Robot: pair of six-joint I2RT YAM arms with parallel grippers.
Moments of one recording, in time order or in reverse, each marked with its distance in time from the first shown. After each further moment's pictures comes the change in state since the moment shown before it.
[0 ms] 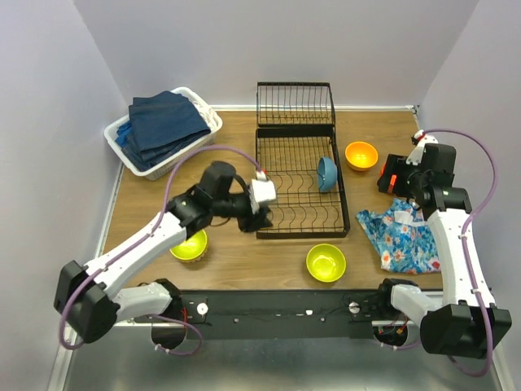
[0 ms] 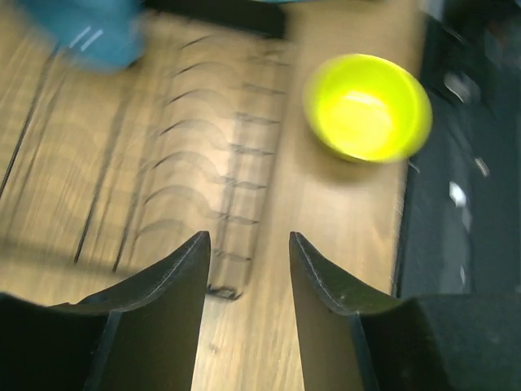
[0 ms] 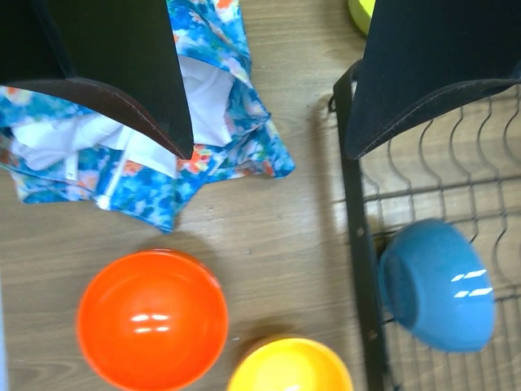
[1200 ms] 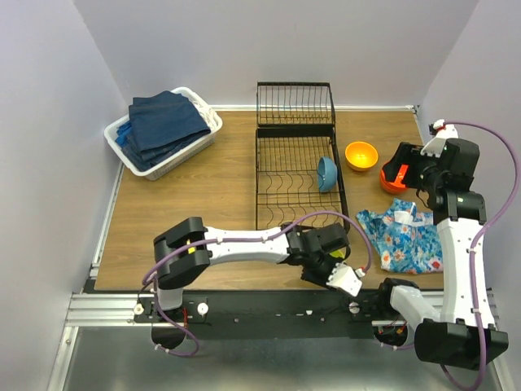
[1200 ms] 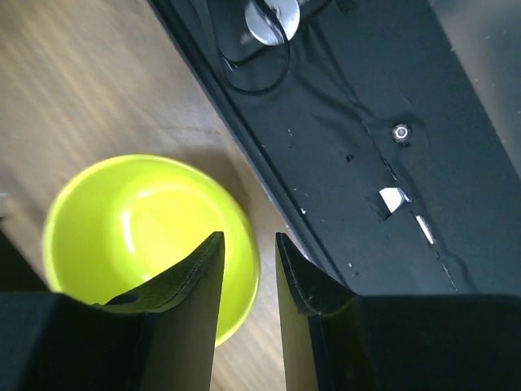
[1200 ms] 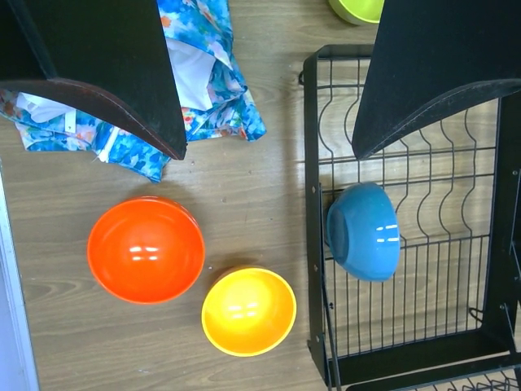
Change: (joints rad) left arm -0.706 0.639 0.428 -0.225 -0.213 0.433; right arm -0.066 -0.074 0.089 0.024 -0.143 0.009
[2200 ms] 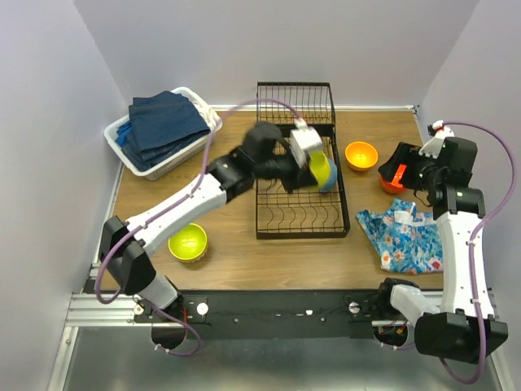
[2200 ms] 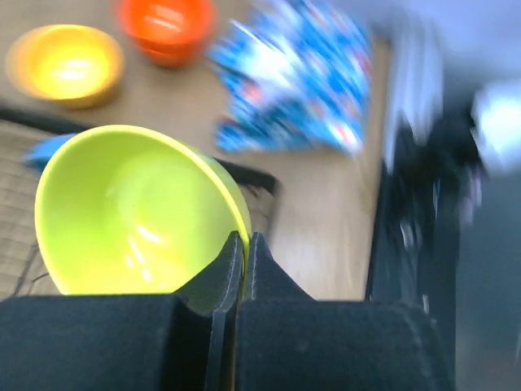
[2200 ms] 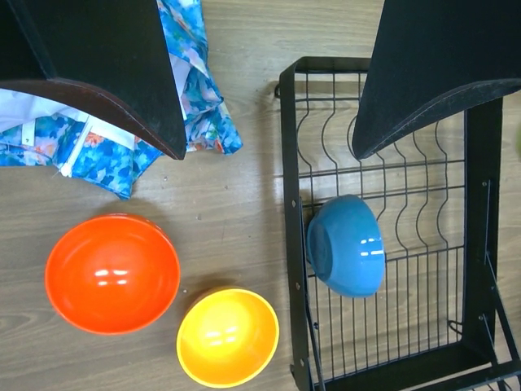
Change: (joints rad) left arm 0.433 -0.297 0.122 0.148 0.108 -0.618; right arm -0.018 0.032 -0.006 -0.026 -0.070 0.059
